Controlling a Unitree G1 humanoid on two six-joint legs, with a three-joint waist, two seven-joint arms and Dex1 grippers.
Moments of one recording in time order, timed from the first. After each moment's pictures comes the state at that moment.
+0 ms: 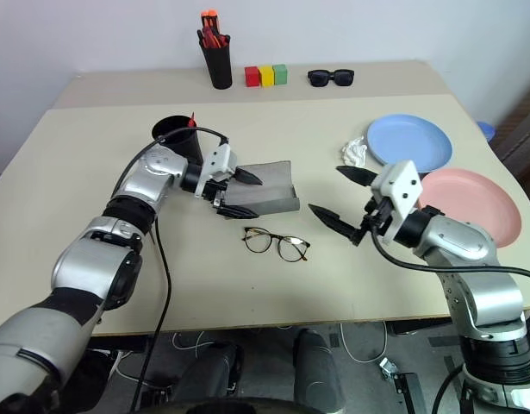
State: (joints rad) left arm -1.05 0.35 -0.13 0.97 0.00 -0.19 -1.49; right arm -0.19 -0.73 -0.13 -0.48 0.49 0.43 0.77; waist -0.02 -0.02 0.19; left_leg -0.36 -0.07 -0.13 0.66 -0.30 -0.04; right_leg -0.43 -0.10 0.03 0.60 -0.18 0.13
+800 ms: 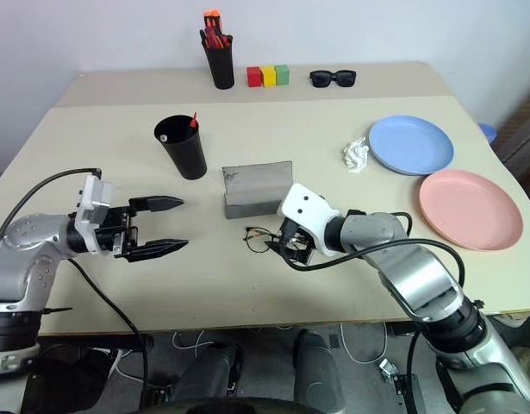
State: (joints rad) left arm -0.24 0.67 0.21 -0.14 -0.51 0.35 -1.33; right arm -0.48 -0.70 0.33 -0.56 0.26 0.94 0.65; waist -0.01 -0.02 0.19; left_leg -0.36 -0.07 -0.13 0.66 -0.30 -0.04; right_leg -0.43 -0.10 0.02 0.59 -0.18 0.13
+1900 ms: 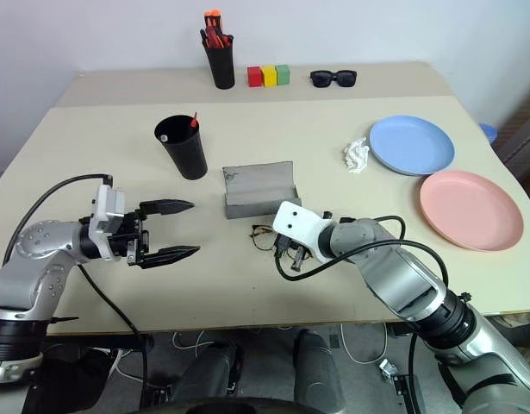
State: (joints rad) left arm -0.21 0.67 0.13 -0.17 -0.51 0.26 -1.26; right arm -0.50 -0.73 0.47 -0.52 0.11 0.96 0.68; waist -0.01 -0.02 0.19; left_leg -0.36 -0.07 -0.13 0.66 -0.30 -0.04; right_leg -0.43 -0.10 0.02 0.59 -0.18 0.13
